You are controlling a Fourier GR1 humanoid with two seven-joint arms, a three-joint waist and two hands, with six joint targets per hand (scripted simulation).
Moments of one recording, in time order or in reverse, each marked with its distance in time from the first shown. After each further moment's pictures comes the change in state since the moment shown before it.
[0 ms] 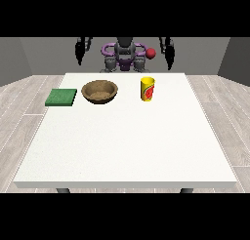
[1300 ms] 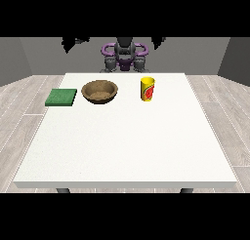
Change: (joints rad) left arm -0.122 -0.076 -0.168 -0.264 -0.009 0.208 0.205; right arm -0.014 -0.060 -0.155 -0.144 -0.184 0.076 0.073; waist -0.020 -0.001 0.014
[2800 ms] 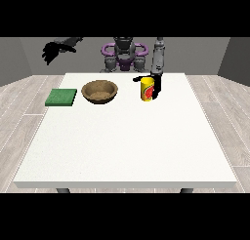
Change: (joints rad) left arm -0.322 0.009 0.326 0.927 0.009 -0.032 -0.795; right arm -0.231 -0.163 -0.134 0.204 -0.094 0.129 -0.134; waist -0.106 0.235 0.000
